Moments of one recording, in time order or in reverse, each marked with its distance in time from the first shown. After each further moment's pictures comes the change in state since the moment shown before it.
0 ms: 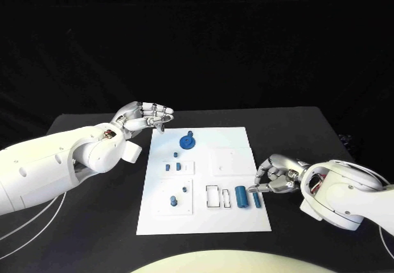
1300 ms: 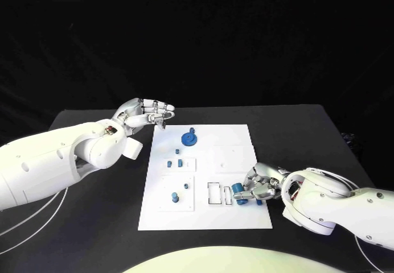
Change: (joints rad) left arm 0.000 -0.001 -0.001 -0.005 0.002 0.007 -0.003; left_hand 0.000 0.000 0.000 0.000 0.000 0.000 0.000 0.000 0.000 -0.002 0.002 0.006 0.000 0.000 0.000 0.000 0.000 0.000 0.000 0.000 0.000 -0.001; right arm -0.077 0.140 0.000 -0.064 -0.049 -0.019 -0.061; right_hand -0.029 0.040 -0.070 -0.004 0.000 0.029 -0.014 0.020 0.039 0.001 -0.013 0.000 -0.001 0.000 -0.007 0.001 0.000 0.000 -0.004 -0.004 0.014 0.000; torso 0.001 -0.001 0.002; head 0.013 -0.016
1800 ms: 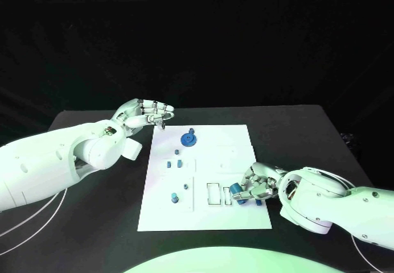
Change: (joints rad) left arm 0.000 -0.001 0.000 0.001 0.001 0.003 -0.003; left_hand 0.000 0.000 -0.003 0.003 0.000 -0.001 0.001 0.005 0.000 -0.002 0.002 0.000 0.000 0.000 0.000 0.000 0.000 0.000 0.000 0.000 0.000 -0.001; right arm -0.003 0.012 0.005 -0.005 -0.006 -0.003 0.006; right_hand 0.112 0.014 0.003 0.001 0.002 0.022 -0.012 -0.004 0.026 0.001 -0.011 0.000 0.000 0.004 -0.011 0.003 0.000 0.000 0.004 -0.011 0.027 0.001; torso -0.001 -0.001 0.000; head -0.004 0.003
